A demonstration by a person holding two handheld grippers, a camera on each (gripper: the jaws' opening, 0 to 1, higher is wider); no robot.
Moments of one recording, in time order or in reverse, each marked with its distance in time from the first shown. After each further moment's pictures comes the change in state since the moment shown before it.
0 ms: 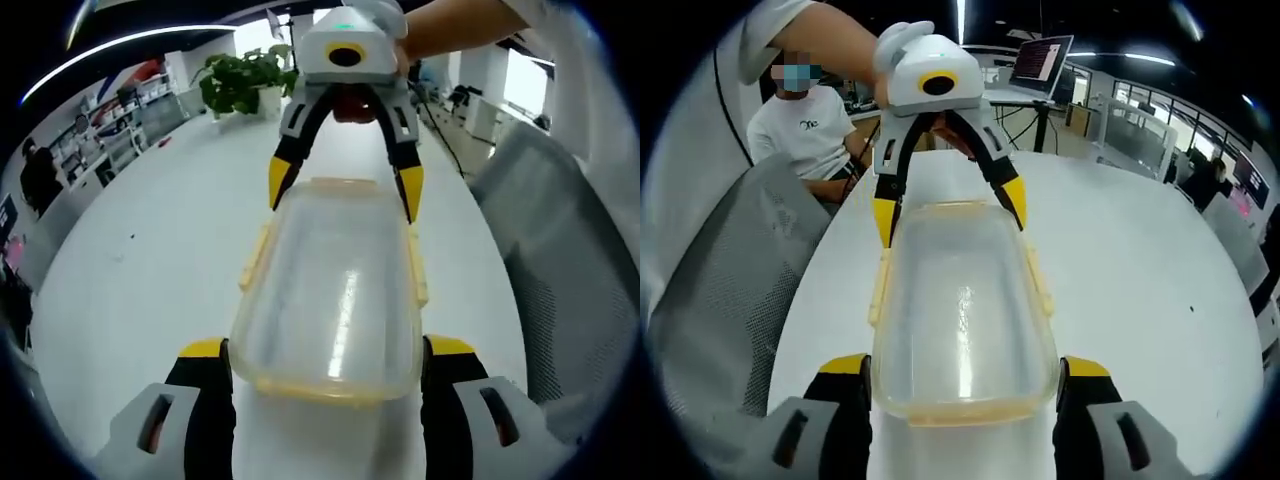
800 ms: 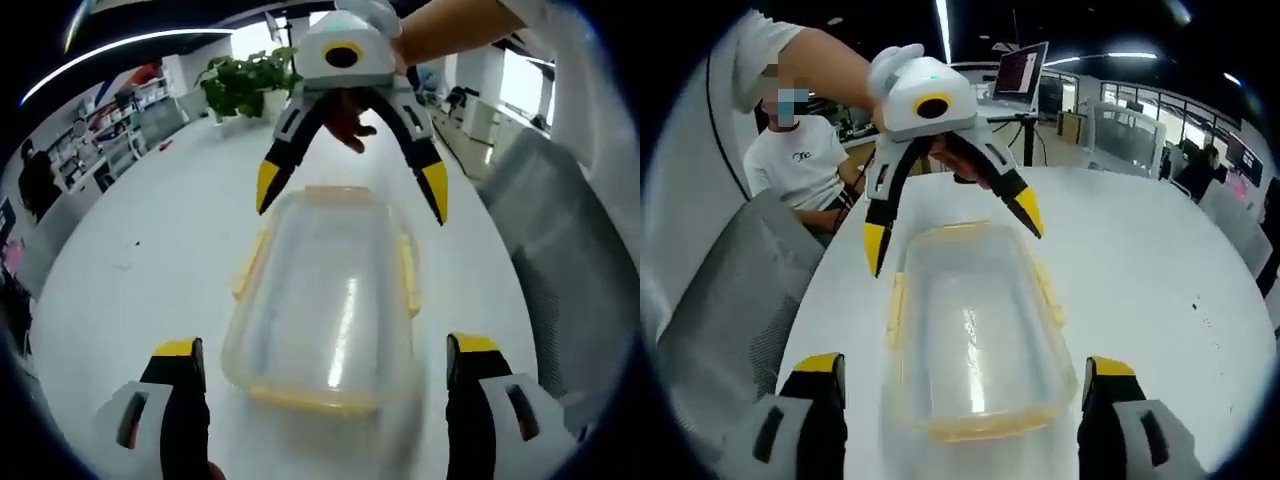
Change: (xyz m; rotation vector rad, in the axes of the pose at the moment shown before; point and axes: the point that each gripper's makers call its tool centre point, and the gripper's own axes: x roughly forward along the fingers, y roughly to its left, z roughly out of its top) left arm 0.001 0.000 0.013 -0.045 -0.043 -0.069; right arm -0.001 -0.010 0.011 0.059 -0.053 0.008
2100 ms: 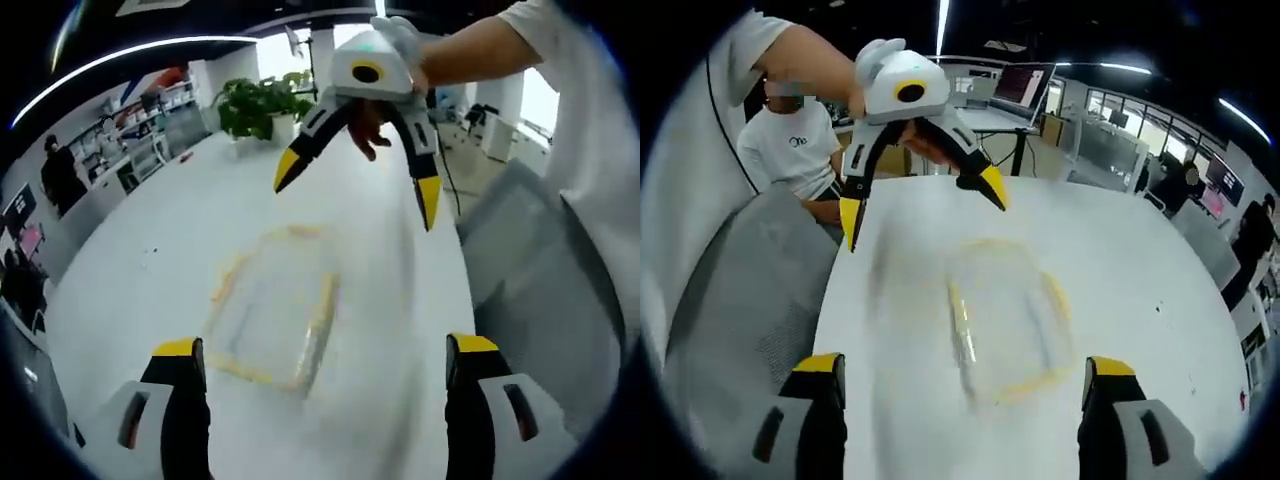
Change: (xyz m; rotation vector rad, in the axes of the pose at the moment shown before) left arm -0.052 -0.067 0.021 -0.008 -0.041 0.157; right arm -0.055 0.066 0.013 -0.028 -0.006 -0.132
